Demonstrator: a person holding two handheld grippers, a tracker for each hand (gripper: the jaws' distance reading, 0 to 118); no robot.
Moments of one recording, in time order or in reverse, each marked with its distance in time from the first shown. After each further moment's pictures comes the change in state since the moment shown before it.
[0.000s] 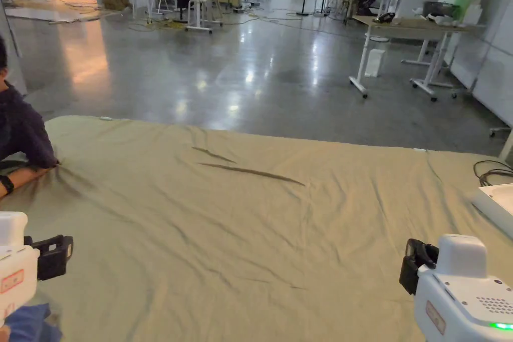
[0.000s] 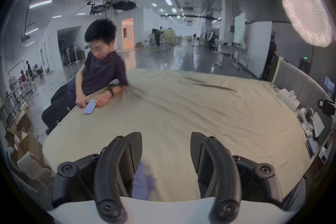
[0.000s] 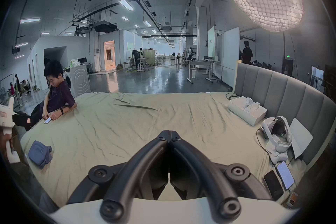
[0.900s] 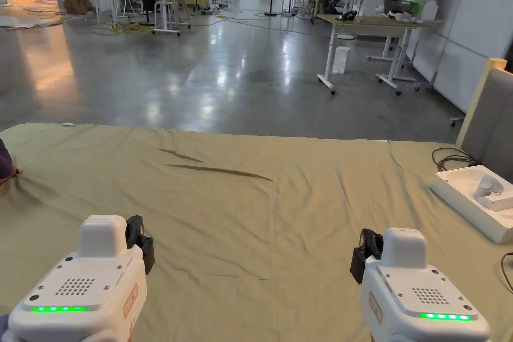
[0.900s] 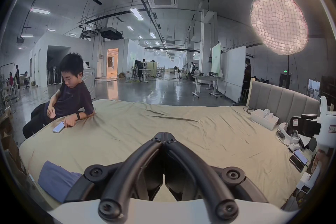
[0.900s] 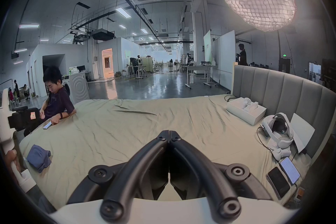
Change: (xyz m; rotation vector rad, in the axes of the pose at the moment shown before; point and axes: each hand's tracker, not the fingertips) left arm 0.156 -0.026 0.013 0.302 -0.132 -0.047; right arm 0.001 -0.023 0.005 0.067 -0.014 -0.036
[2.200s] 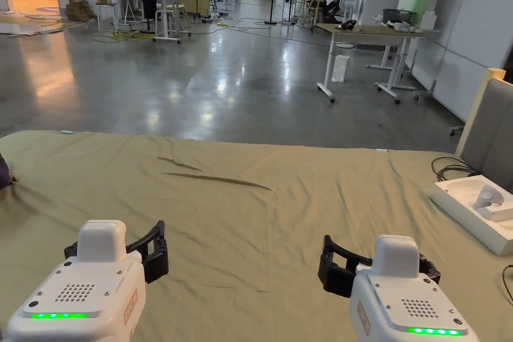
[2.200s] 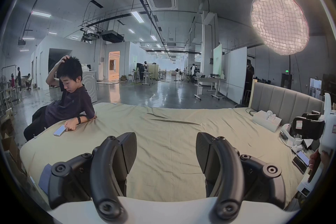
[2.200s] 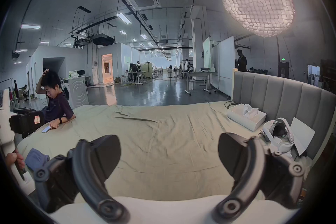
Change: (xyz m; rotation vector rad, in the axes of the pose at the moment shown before) left arm 0.008 0.005 -0.008 0.023 0.015 -0.005; right arm -0.014 0.007 -0.001 0.060 -0.010 0.005
